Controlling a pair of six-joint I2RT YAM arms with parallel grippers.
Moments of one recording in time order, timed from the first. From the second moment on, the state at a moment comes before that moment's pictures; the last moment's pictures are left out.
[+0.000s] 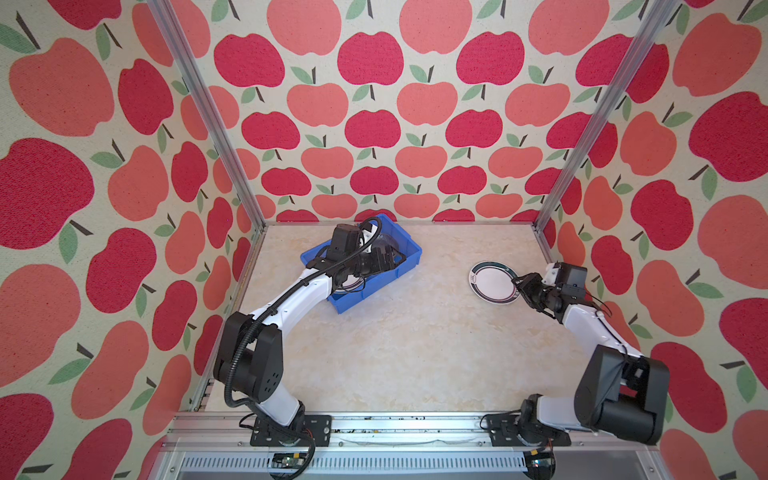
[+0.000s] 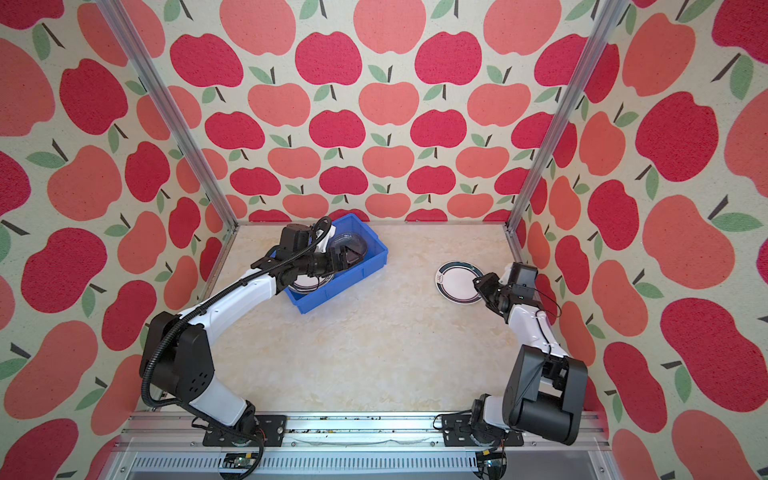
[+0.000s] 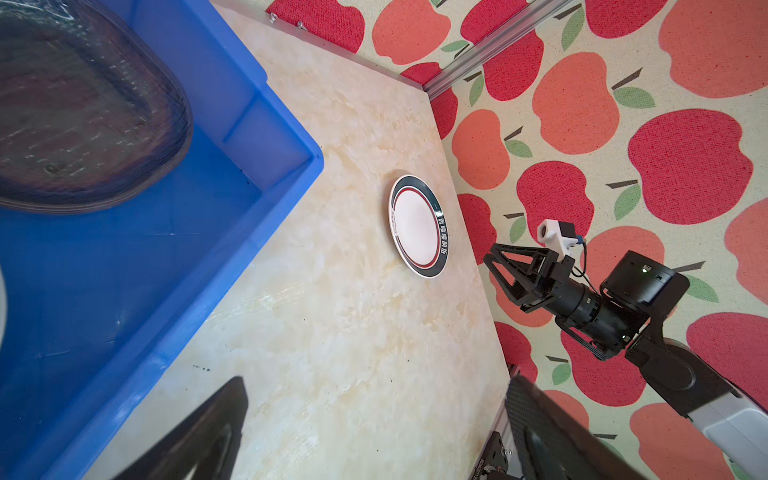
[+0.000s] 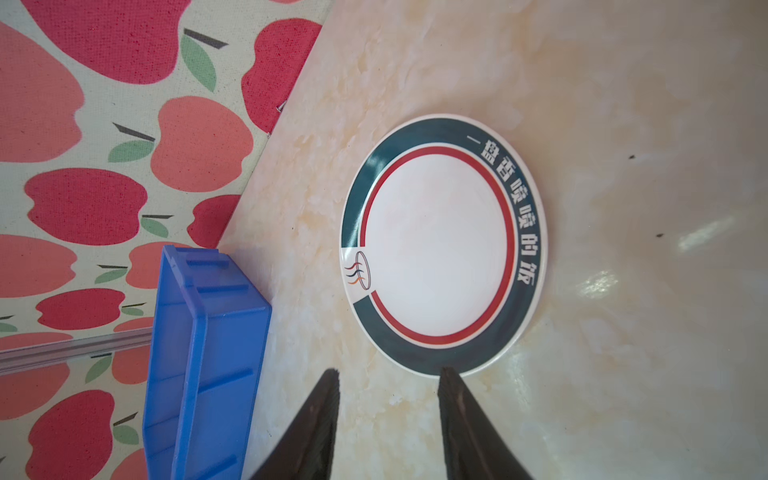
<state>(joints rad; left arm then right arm) -0.41 1.62 1.25 -0.21 0.57 -0.58 -0.23 1.33 0.76 -0.17 -0.44 0.66</state>
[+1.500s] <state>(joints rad) -0.34 1.70 1.26 -0.14 0.65 -0.65 -0.29 1.77 0.66 0.37 -0.51 0.82</state>
